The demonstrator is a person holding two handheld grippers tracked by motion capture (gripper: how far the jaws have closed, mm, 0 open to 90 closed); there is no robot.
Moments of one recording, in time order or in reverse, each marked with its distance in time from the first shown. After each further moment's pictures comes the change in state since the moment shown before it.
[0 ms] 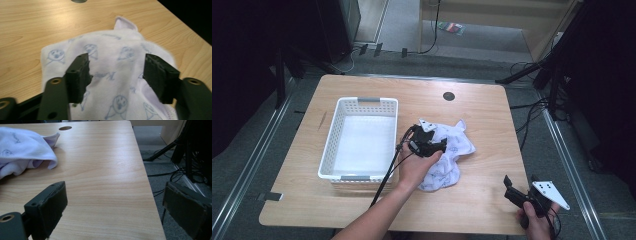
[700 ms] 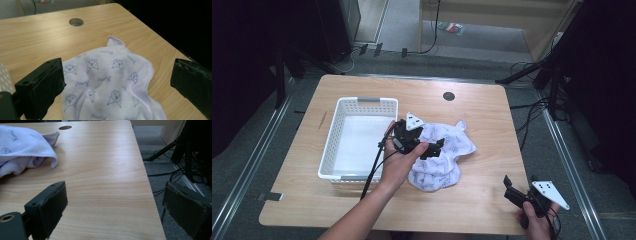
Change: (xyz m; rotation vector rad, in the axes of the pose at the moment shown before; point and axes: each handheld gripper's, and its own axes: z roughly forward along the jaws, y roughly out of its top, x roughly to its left) left arm 0.016 0.015 -0.064 -0.106 -0.078 0.055; right arm 0.001 0.000 0.000 0.004 0.000 0.001
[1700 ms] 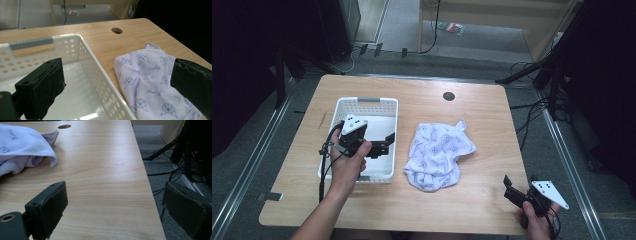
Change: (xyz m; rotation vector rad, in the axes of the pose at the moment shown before) left arm 0.086 -0.027 -0.087 -0.112 0.124 -0.049; right arm 0.000 0.000 0.001 0.005 -0.004 -0.009
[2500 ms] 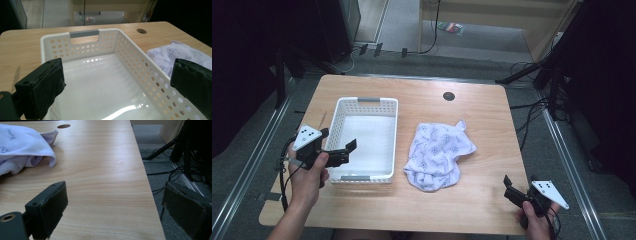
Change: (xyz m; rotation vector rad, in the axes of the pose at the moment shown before) left arm 0.069 -0.035 -0.058 -0.060 0.089 -0.012; right arm 0.000 0.000 0.000 0.005 -0.003 0.006
